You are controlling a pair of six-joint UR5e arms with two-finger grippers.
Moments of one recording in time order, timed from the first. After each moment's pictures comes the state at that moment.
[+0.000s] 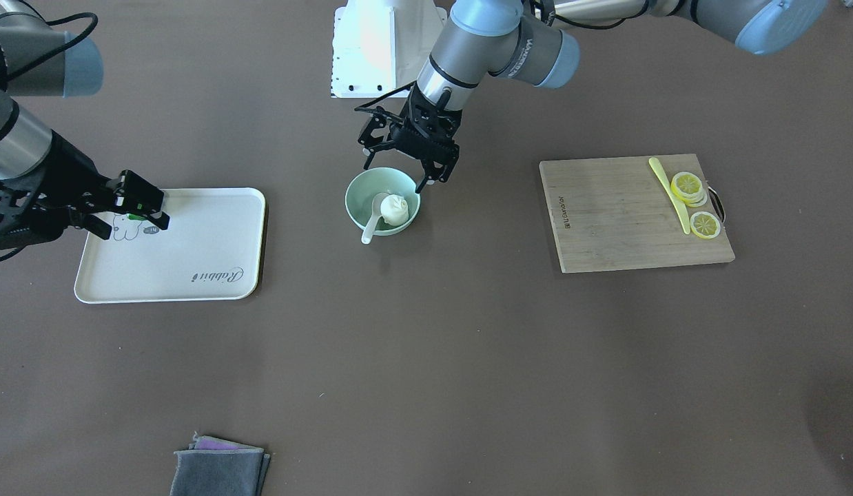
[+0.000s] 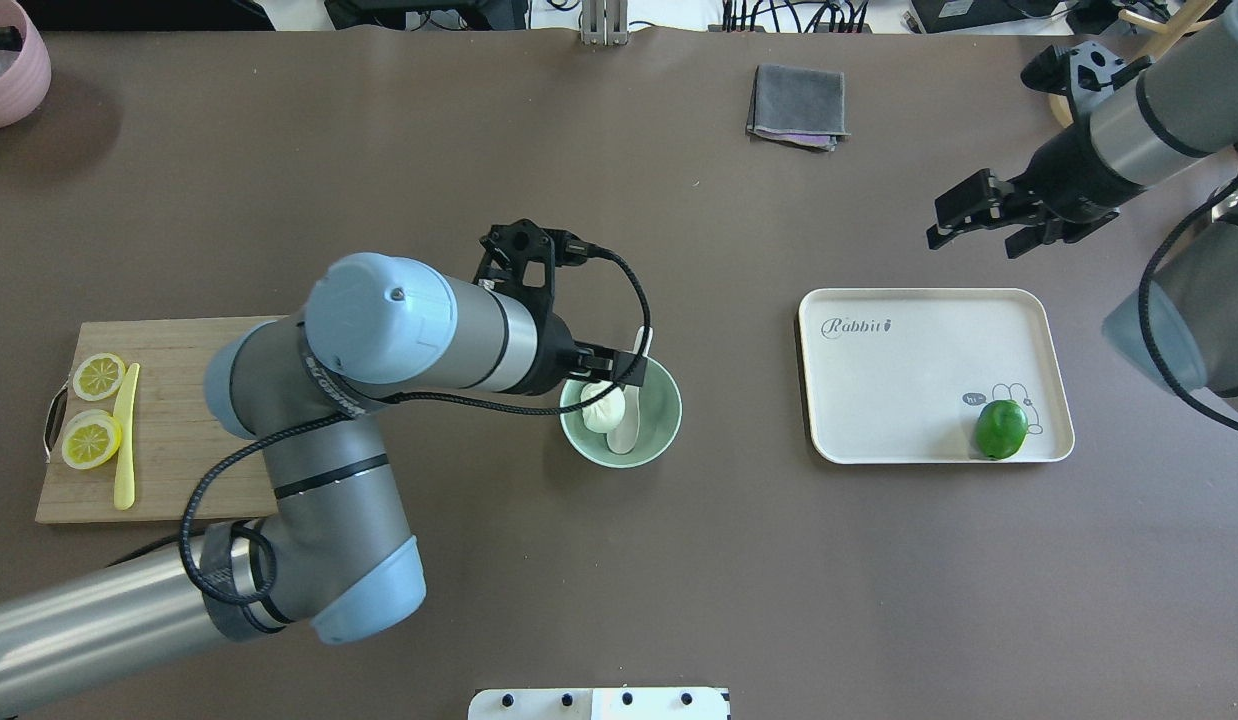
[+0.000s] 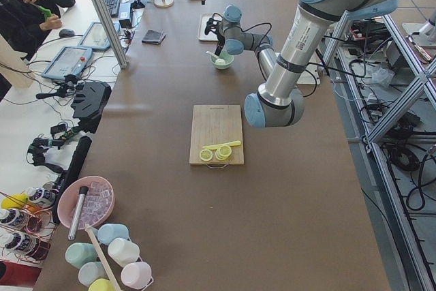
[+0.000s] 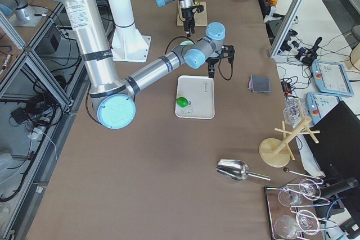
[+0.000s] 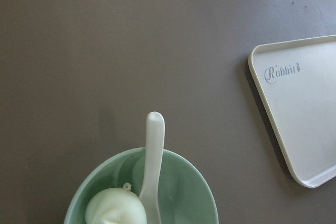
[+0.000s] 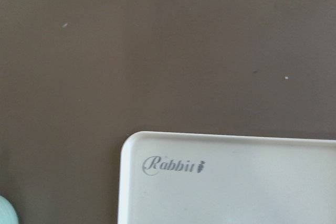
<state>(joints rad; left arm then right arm) -0.50 -2.19 -1.77 -1.95 -1.78 -1.09 1.06 -1.34 1.83 -1.35 2.35 0.80</state>
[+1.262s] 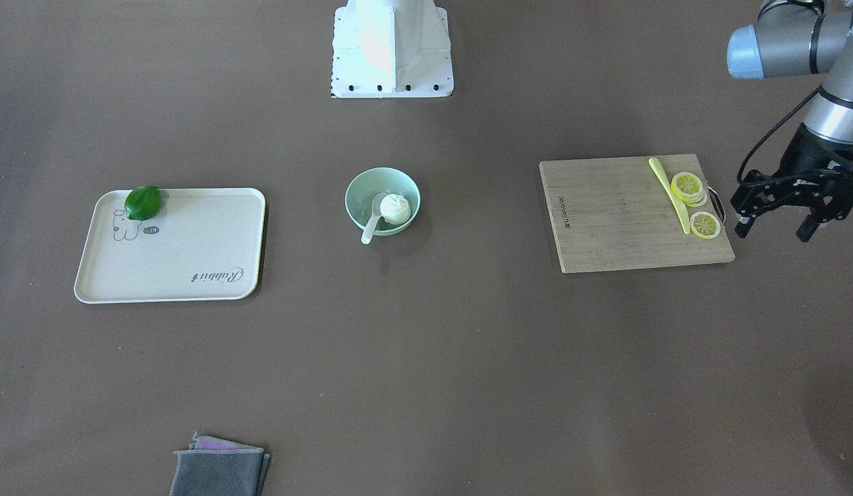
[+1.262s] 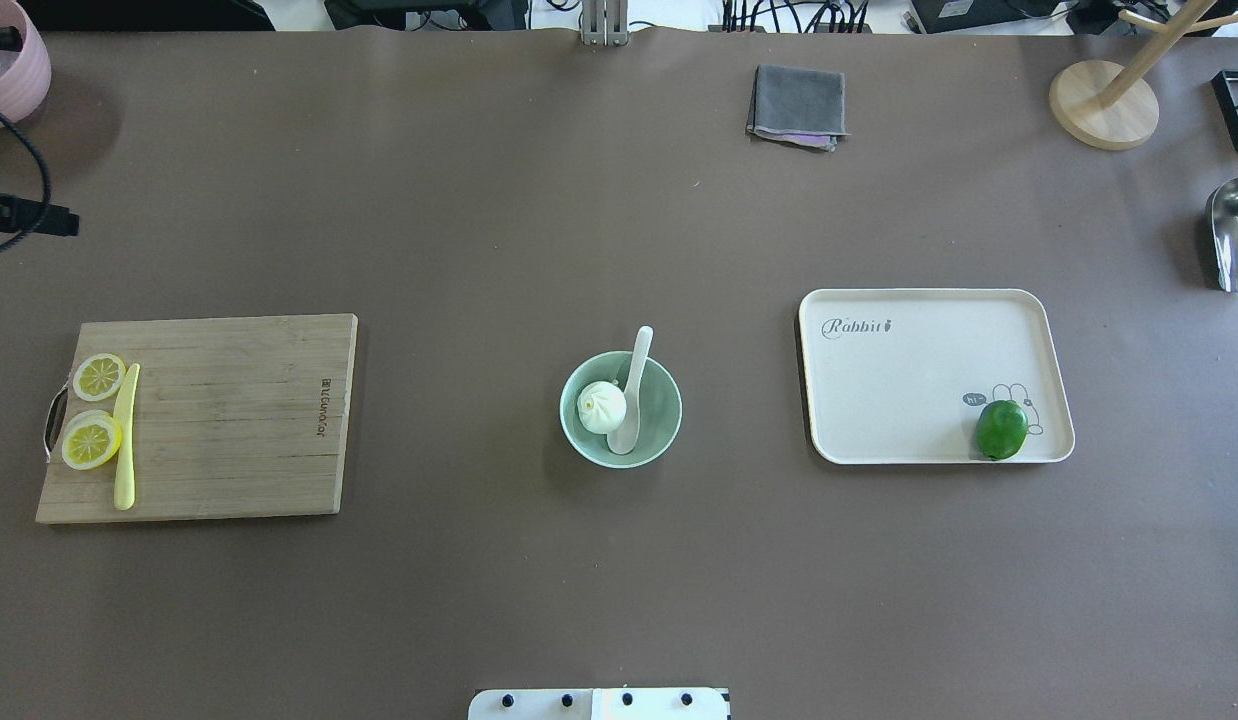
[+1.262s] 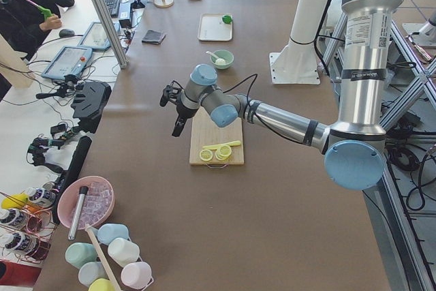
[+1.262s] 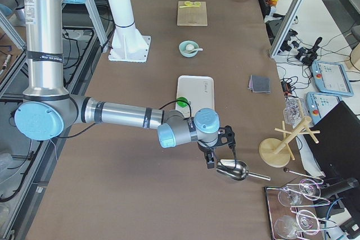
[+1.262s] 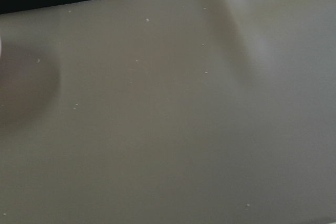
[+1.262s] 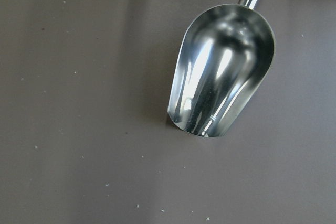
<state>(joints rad) -1.15 -1.57 -1.81 -2.07 -2.01 -0.63 1.48 -1.60 1.48 -1.18 2.31 0.09</state>
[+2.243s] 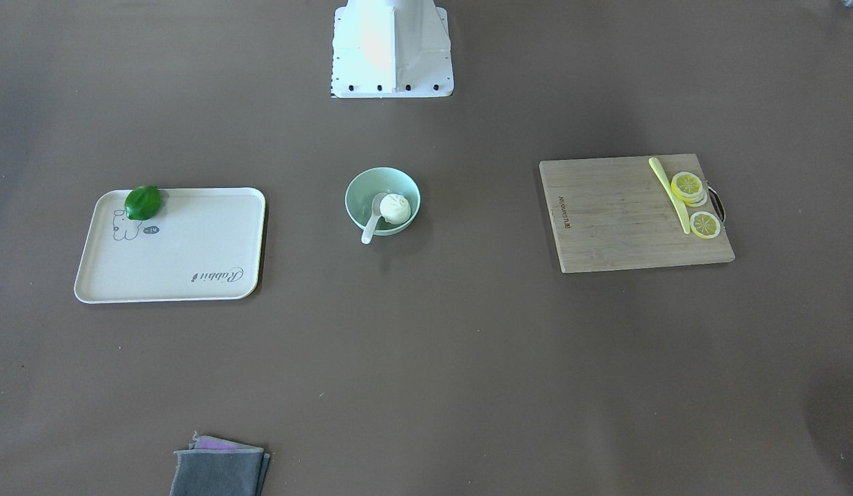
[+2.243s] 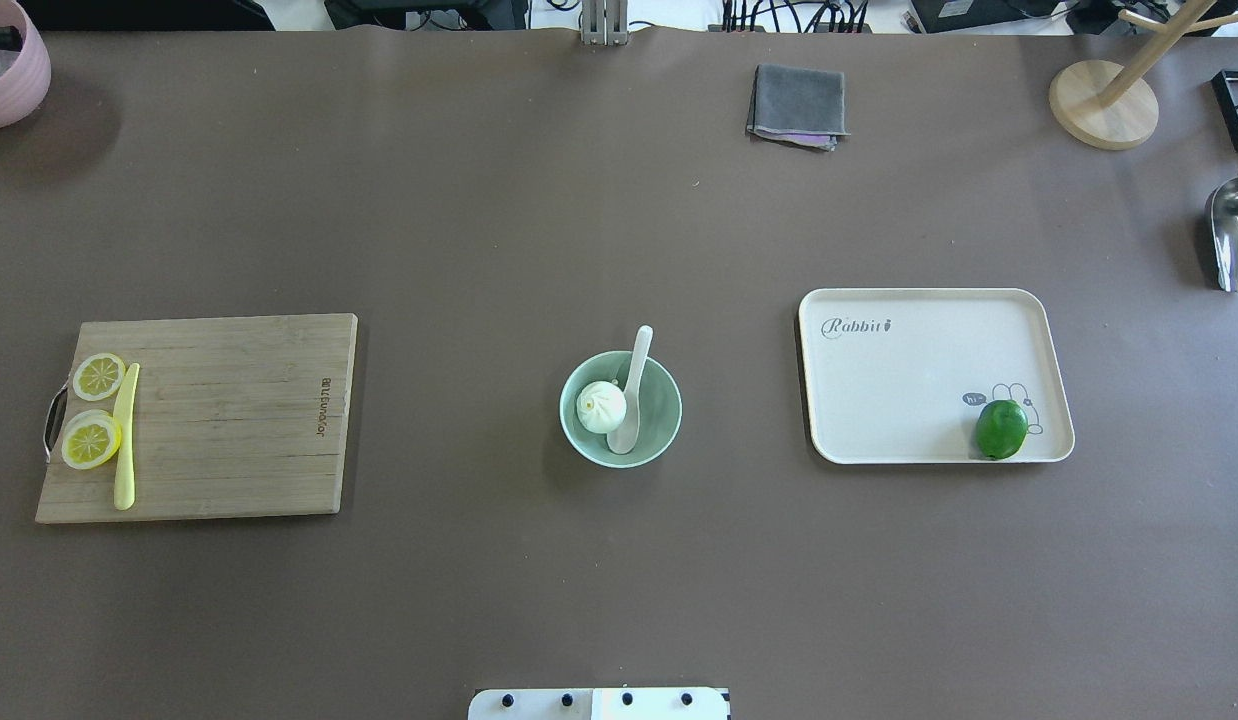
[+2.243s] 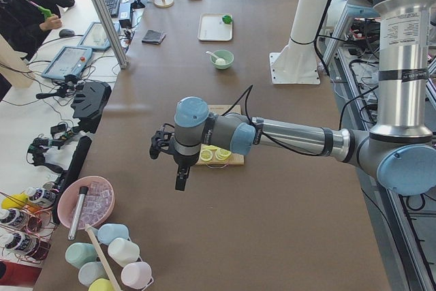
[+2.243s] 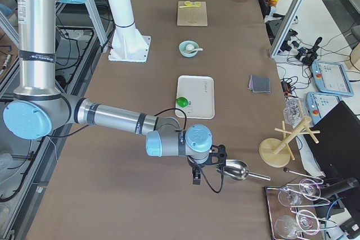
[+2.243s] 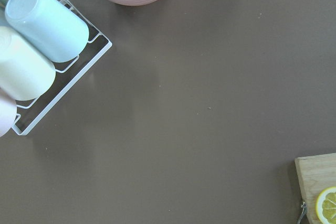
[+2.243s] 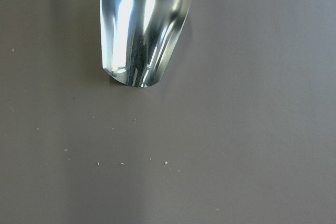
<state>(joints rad) -1.53 -1.48 -1.78 -1.72 -2.24 -0.15 1.58 -1.64 1.49 -1.34 2.36 0.08</state>
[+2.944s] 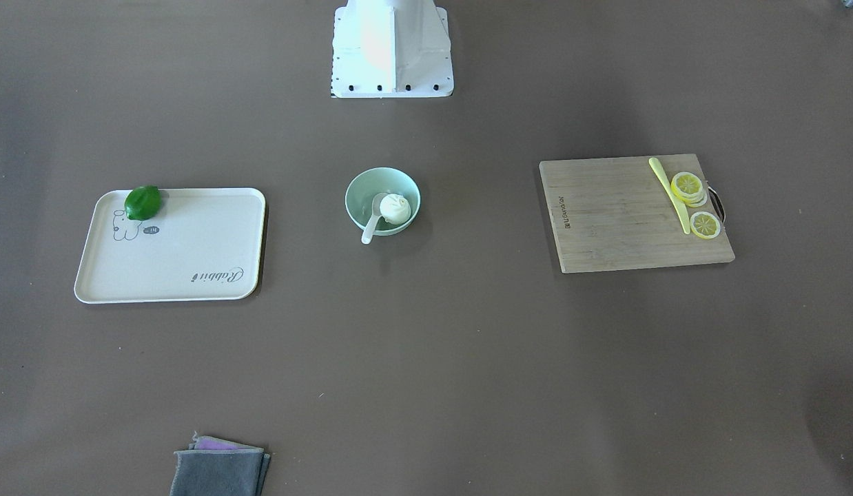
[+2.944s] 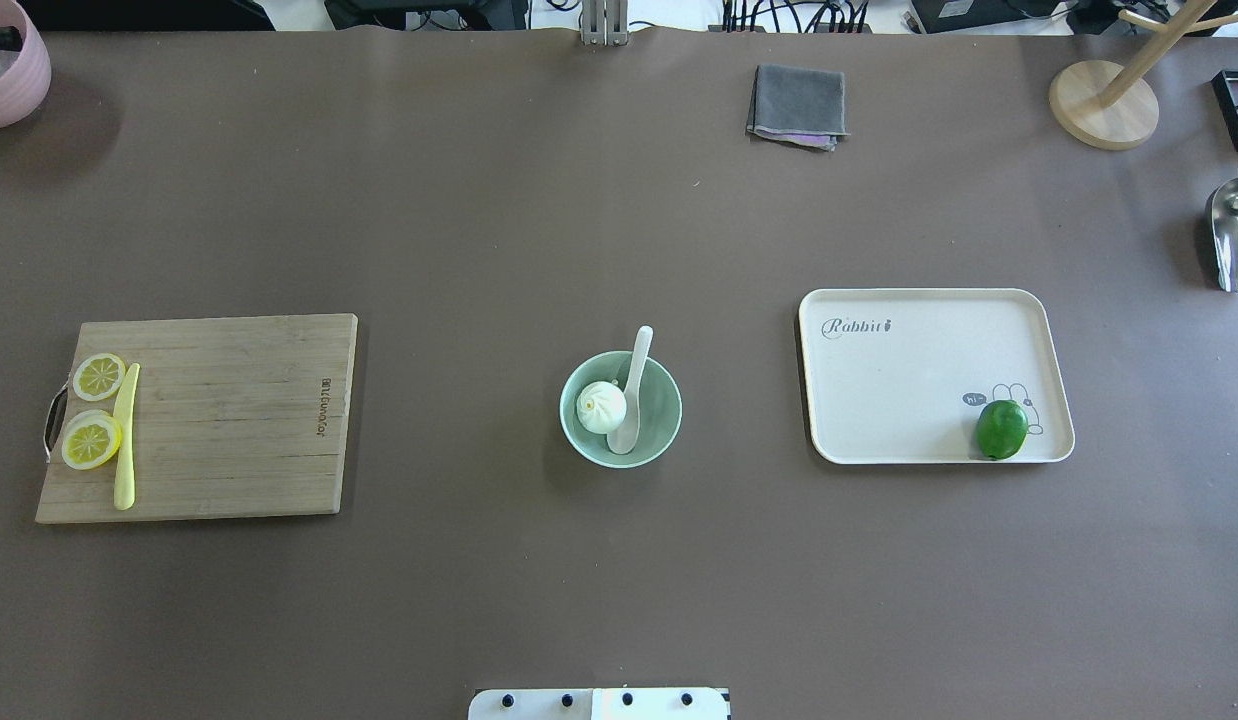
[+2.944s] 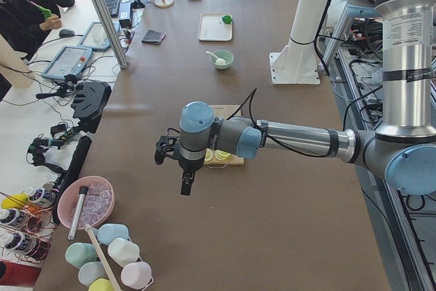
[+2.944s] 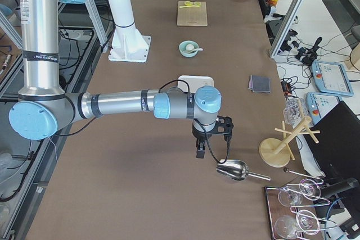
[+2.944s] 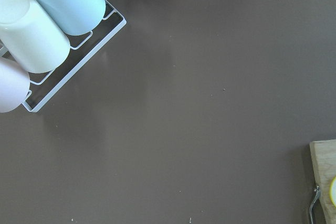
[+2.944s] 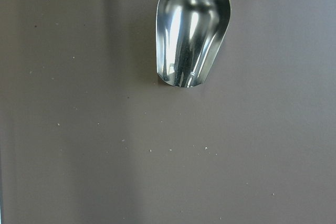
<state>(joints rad) -1.53 -1.46 -1.78 -1.73 -2.24 -0.14 1.55 -1.62 1.75 -1.67 2.30 0.09</state>
